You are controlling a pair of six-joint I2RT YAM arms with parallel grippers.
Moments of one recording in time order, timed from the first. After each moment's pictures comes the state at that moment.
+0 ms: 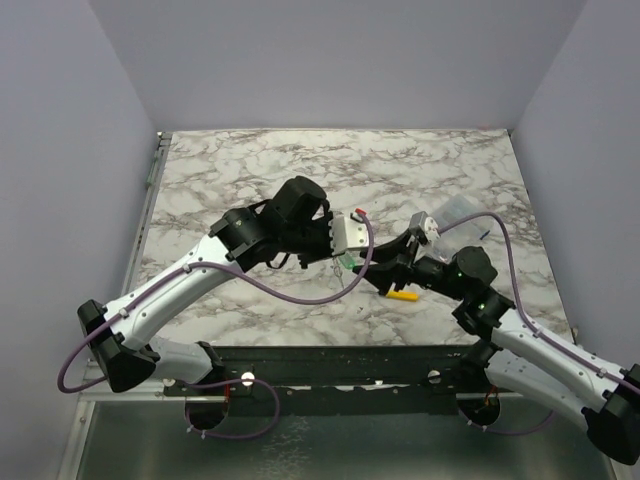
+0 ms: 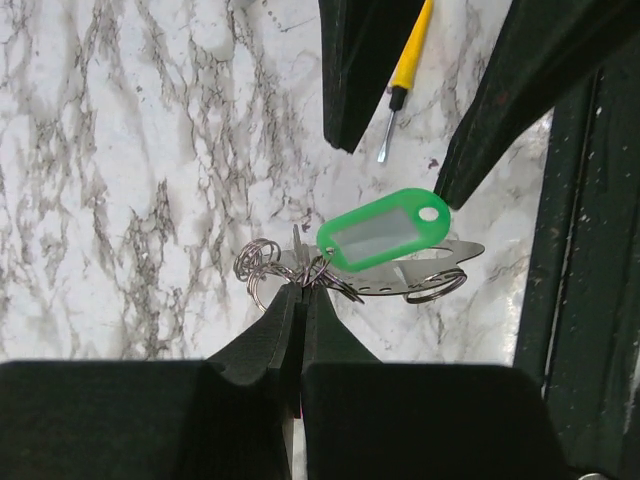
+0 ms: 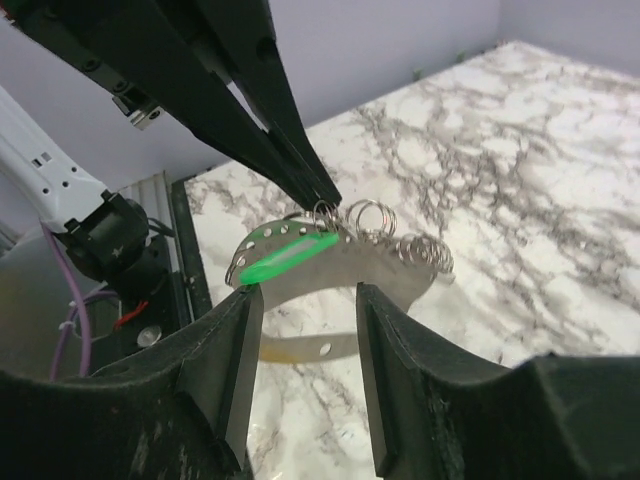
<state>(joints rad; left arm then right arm) -0.89 1.32 1.43 -0.86 0.27 0.57 0.71 0.80 0.44 0.49 -0.46 0.23</state>
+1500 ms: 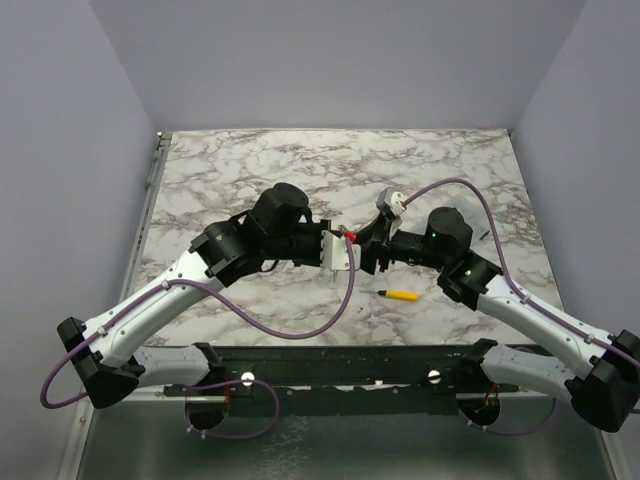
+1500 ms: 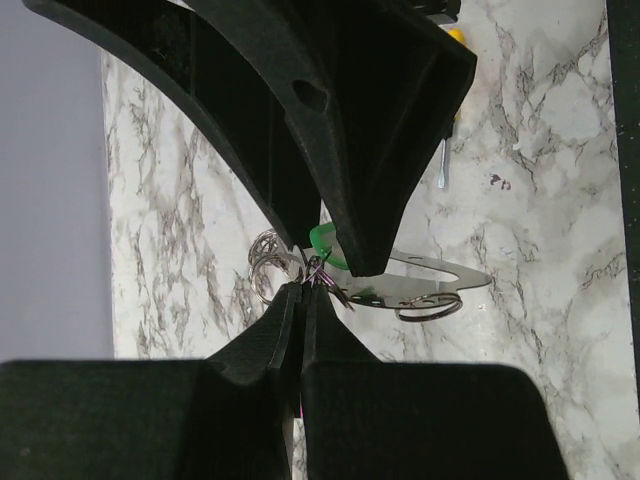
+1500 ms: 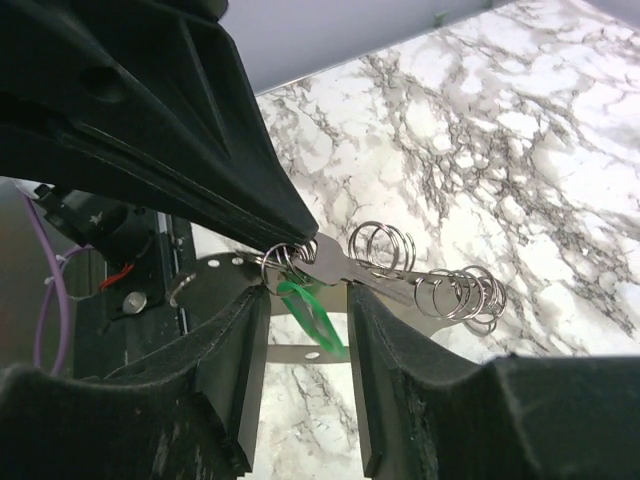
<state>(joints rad) -0.90 1.19 1.31 -0.72 0.30 0.86 0.71 1.04 0.74 0.19 -0.55 0.10</state>
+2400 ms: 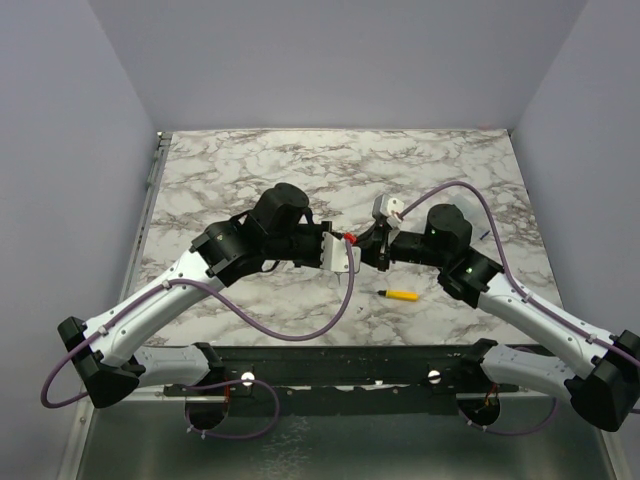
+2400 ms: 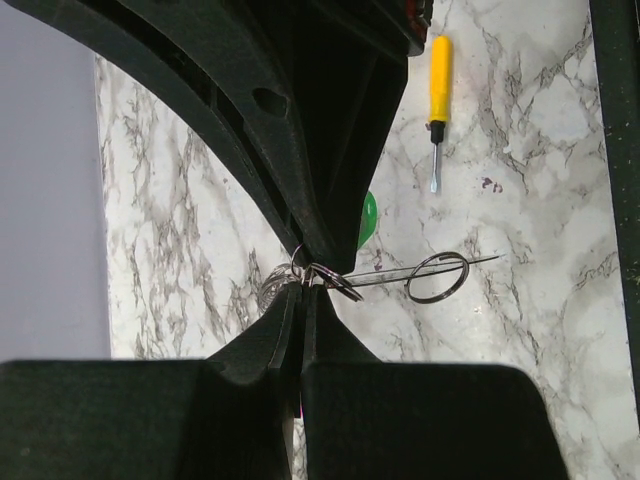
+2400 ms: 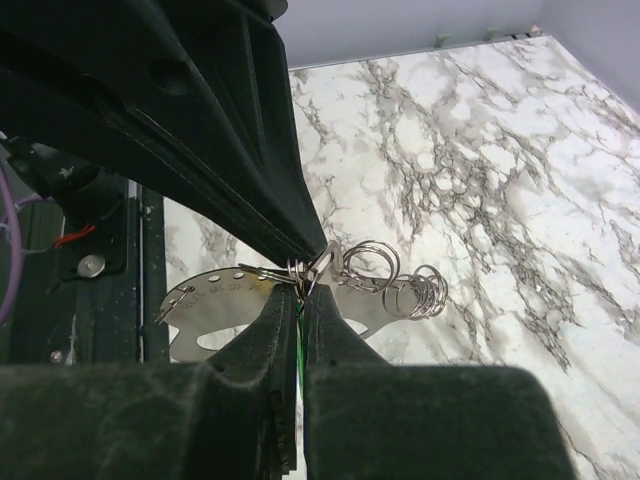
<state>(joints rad) -0.90 1.19 1.31 -0.72 0.33 0.88 0.71 1.04 0.78 0.14 -0.61 -0.12</state>
